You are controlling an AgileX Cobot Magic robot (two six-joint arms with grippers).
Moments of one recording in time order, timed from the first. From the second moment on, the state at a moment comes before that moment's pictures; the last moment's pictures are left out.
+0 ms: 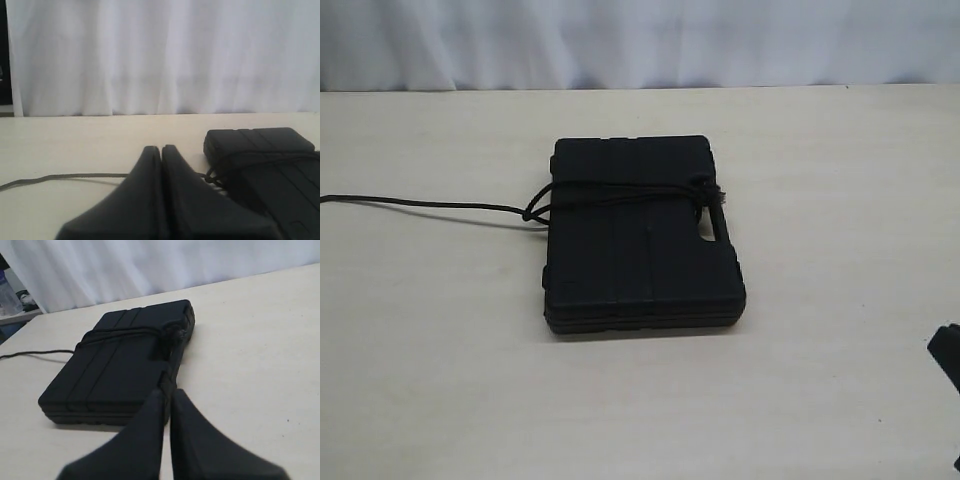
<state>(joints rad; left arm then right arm) -0.02 0.00 0.00 -0.01 0.14 -0.13 0.32 0.01 0.00 0.06 0.32 0.25</state>
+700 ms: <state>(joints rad) -0.01 0.00 0.00 -0.06 0.14 -0.13 0.04 0.01 0.00 0.01 0.30 0.26</state>
